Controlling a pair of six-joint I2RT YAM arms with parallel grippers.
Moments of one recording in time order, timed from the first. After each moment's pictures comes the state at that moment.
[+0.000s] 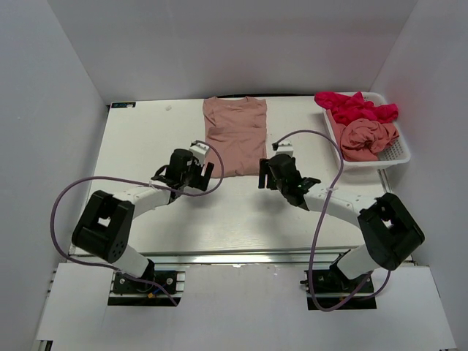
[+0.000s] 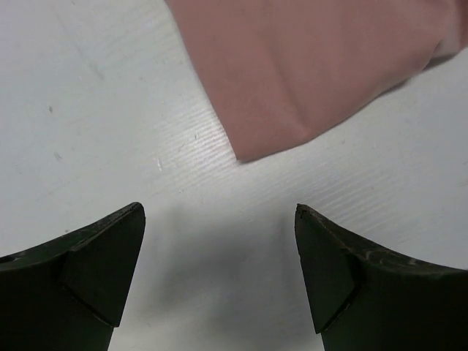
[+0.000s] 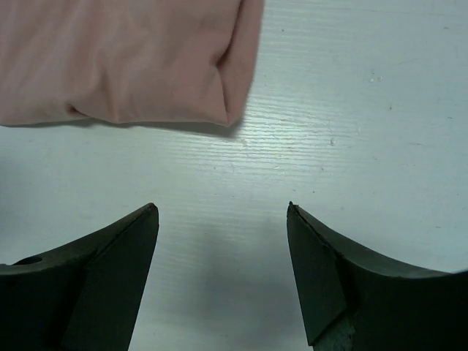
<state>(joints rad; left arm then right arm) -0.43 1.52 0.75 0.14 -0.05 0.09 0.70 1.48 0.79 0.03 0.34 0.40</state>
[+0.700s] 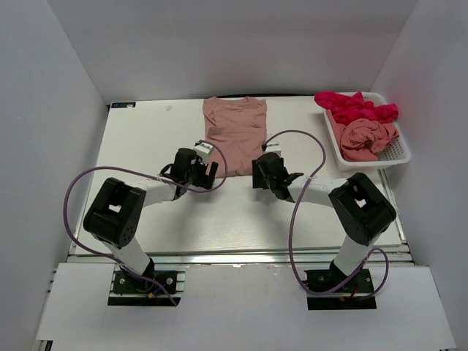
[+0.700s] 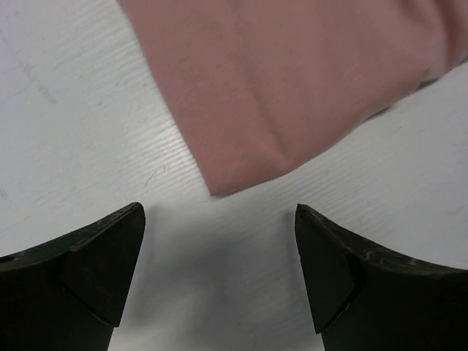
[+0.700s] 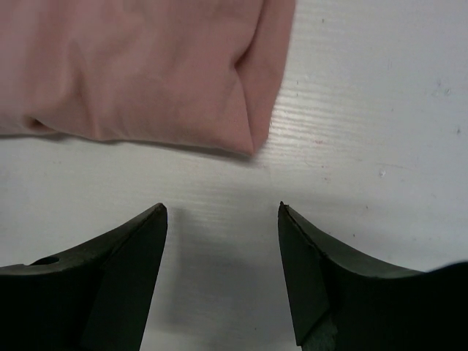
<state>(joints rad) -0.42 1.66 0.76 0.24 0.01 0.05 0.70 1.72 0.87 0.10 0.34 0.38</state>
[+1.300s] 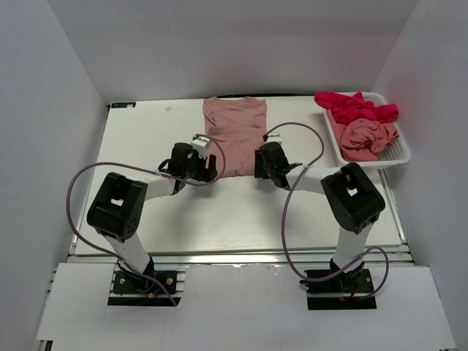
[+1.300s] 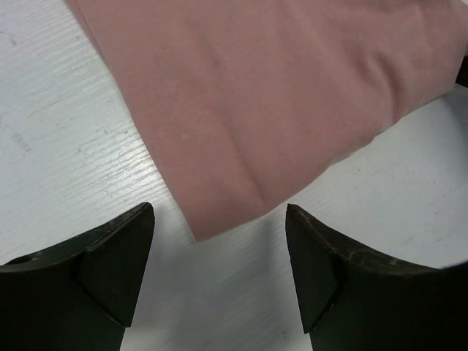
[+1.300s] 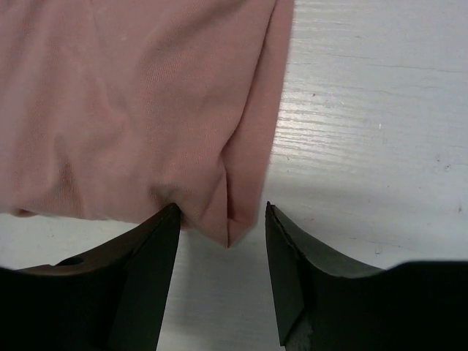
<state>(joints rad) -0.37 1.73 0.83 0.31 0.18 -0.02 0.61 1.84 1.00 0.13 0.26 0.36</state>
